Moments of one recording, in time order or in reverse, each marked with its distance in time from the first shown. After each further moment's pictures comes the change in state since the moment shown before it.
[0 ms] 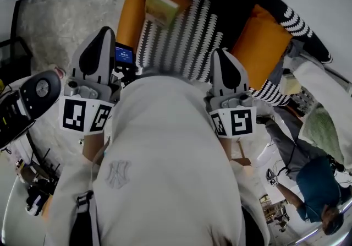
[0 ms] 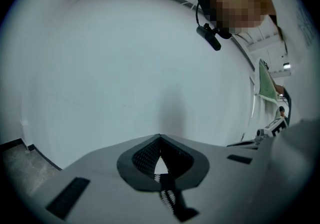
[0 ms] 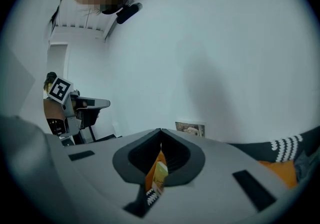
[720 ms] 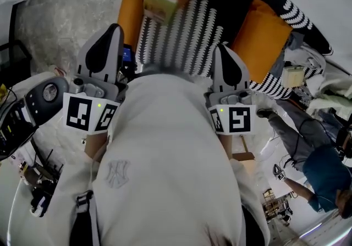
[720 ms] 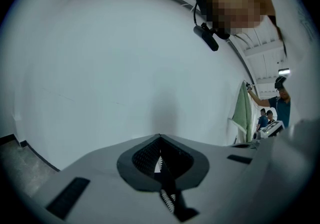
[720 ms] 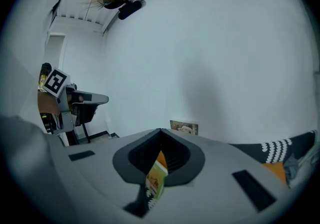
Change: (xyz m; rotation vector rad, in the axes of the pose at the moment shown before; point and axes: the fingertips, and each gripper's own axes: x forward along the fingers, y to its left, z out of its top) left arm 0.014 -0.015 -0.011 -0.021 0.015 -0.075; right arm 0.001 -0.005 -0.011 -0.040 0.023 -0.089
